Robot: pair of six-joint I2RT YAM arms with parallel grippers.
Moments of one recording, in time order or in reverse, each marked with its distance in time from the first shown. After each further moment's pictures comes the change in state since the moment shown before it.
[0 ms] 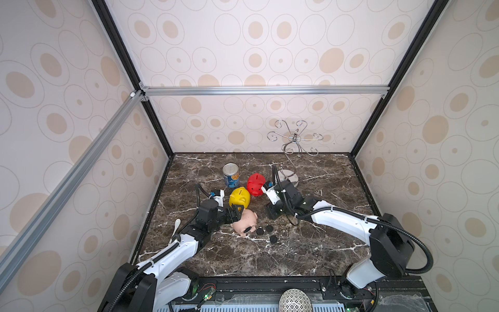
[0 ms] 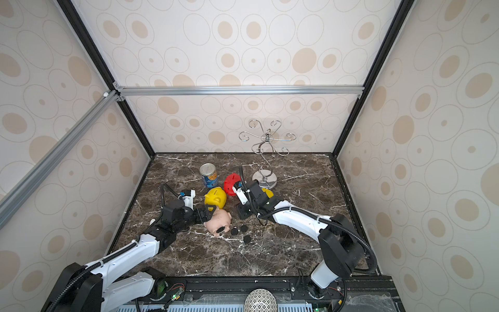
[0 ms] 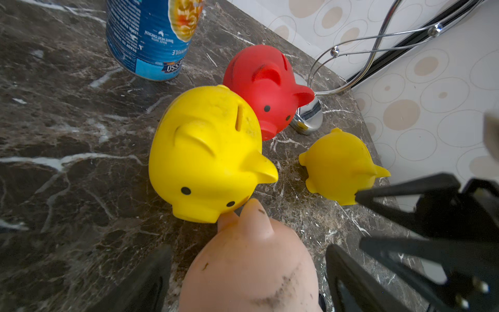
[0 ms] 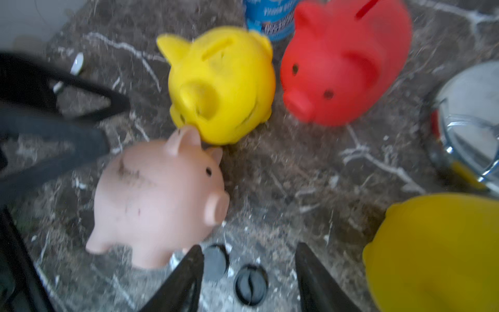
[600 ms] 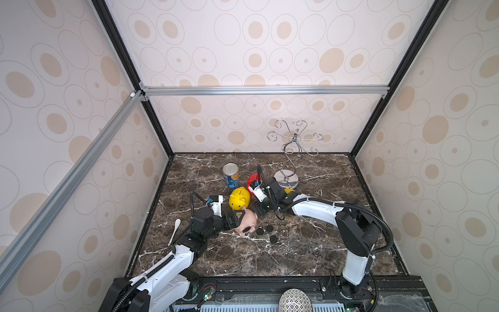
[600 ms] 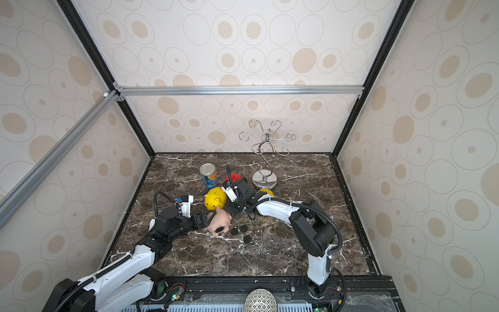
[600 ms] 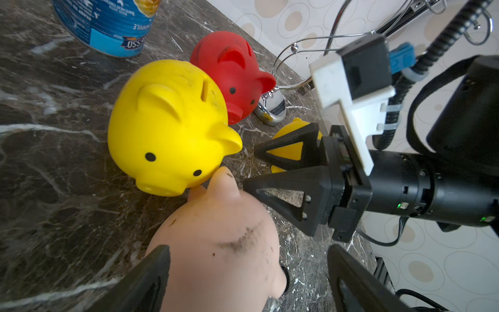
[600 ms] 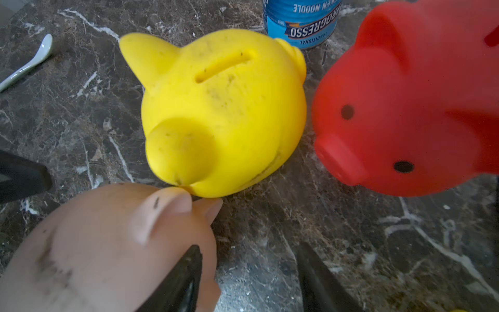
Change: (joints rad) left arm 0.002 -0.157 -0.132 0.069 0.114 -0.088; right arm -0.010 0.305 0.210 0.091 -0.023 -0.101
